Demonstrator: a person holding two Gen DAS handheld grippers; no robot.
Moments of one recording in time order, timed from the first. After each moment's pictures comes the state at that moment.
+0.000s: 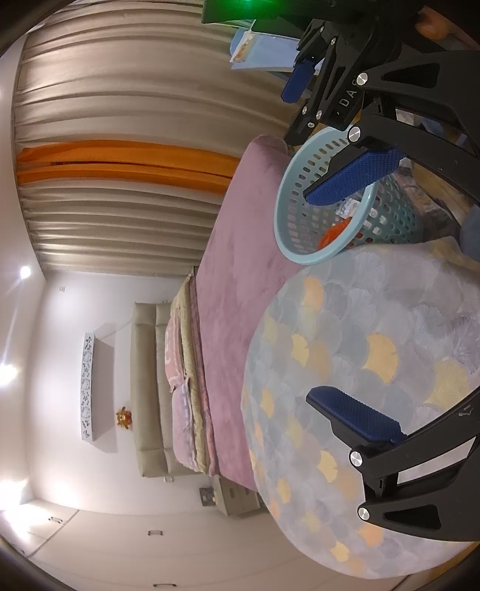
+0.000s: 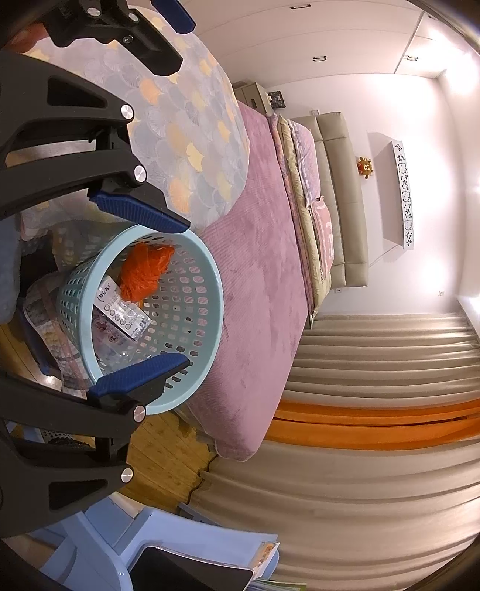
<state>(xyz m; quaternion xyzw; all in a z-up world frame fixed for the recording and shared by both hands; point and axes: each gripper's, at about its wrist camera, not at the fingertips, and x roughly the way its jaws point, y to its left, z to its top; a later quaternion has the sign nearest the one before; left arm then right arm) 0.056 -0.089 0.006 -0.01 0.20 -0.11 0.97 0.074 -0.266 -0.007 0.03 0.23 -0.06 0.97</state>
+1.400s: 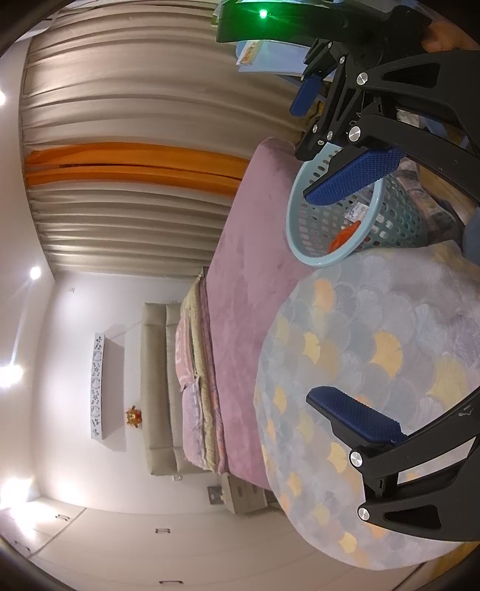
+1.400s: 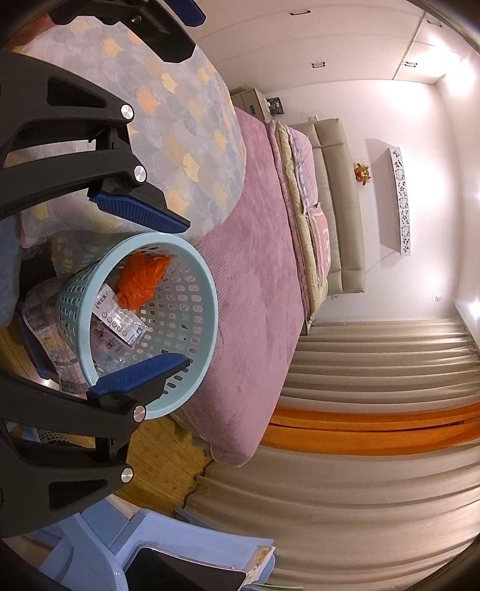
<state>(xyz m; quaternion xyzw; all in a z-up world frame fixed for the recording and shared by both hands) 0.041 -0.084 0.023 -0.01 0.18 -0.11 0.98 0.069 -0.261 0.003 0.03 0.23 -0.05 0.97</state>
